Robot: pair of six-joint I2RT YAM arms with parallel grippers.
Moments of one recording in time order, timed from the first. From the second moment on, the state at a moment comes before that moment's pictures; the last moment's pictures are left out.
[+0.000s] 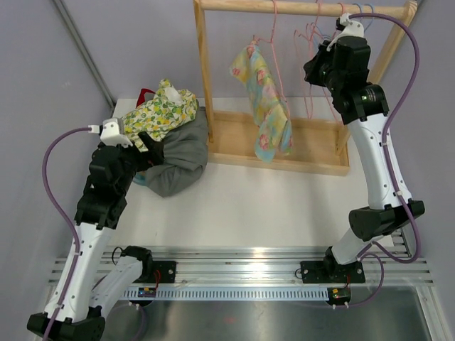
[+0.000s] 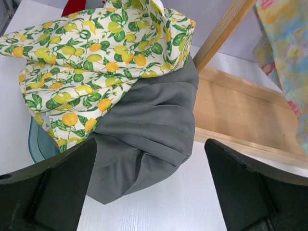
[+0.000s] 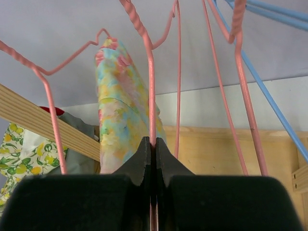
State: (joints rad) left arm -0.20 0.77 0.97 -0.44 -0.11 -0.36; right arm 0.26 1.65 2.13 -0.67 0.13 0.34
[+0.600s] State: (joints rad) left arm -0.20 0.71 0.82 -0.49 -0.13 -0.32; right arm 0.25 1.46 1.93 -0.64 -0.05 0.37
